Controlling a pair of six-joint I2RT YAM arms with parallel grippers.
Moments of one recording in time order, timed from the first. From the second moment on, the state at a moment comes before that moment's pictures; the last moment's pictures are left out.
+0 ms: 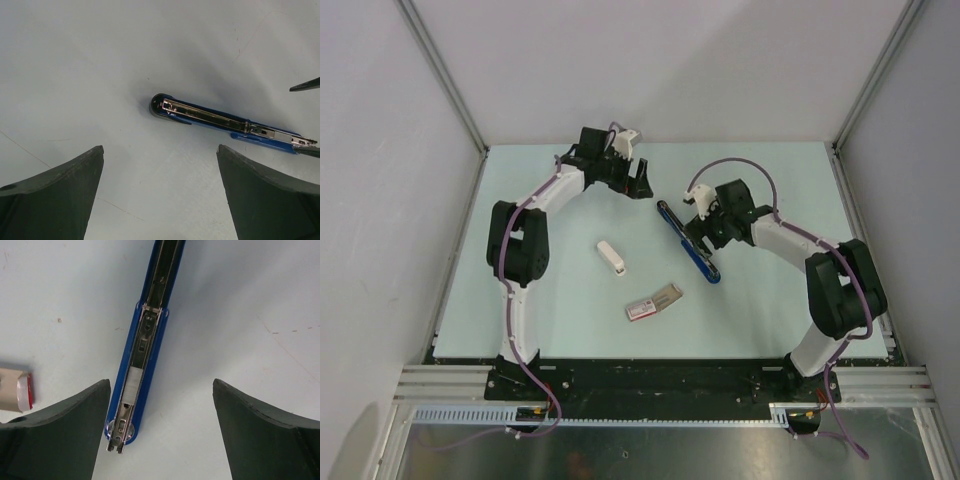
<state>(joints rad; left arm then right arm) -0.31 2.15 1.78 -0.38 0.61 0.07 0.41 1.68 1.10 -0.31 -0.24 -0.34</state>
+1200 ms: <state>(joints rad) -0.31 2.15 1.74 -0.38 0.61 0.04 0.51 1.78 1.11 -0.43 -0.05 -0.46</state>
